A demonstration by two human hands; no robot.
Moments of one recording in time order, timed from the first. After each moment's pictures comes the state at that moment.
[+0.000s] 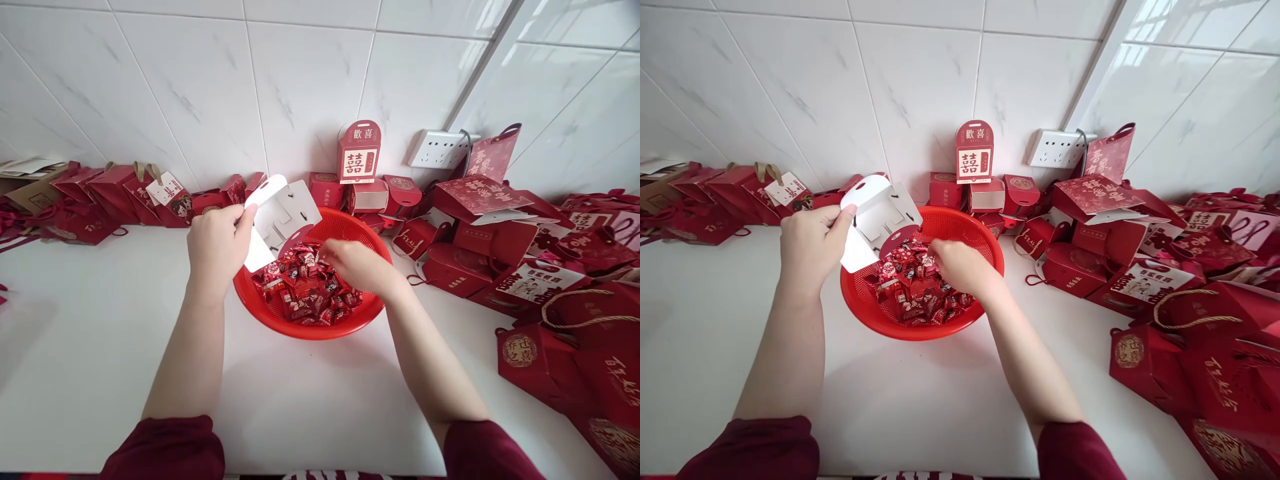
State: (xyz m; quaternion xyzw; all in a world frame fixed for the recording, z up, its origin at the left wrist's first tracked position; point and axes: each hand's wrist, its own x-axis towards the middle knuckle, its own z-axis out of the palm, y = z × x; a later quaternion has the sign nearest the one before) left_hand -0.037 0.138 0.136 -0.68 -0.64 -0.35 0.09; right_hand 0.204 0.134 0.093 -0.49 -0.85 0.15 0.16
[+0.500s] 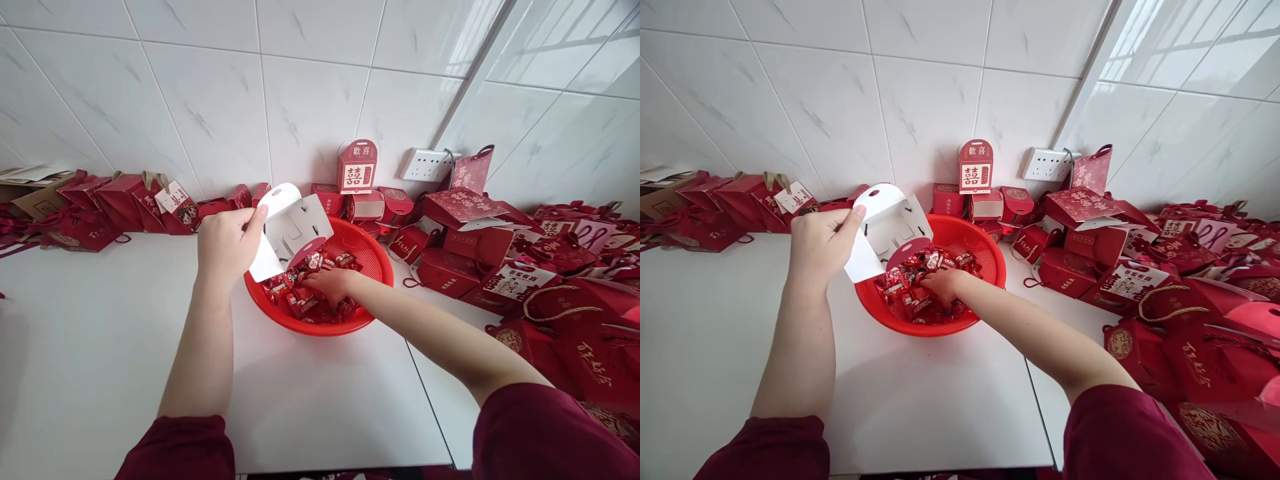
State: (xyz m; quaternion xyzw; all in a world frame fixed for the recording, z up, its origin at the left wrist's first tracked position) left_hand -0.052 0.125 0.151 -0.72 -0.57 -0.40 0.05; right_hand 0.154 0.170 0.037 -0.35 -0.91 0.12 -0.20
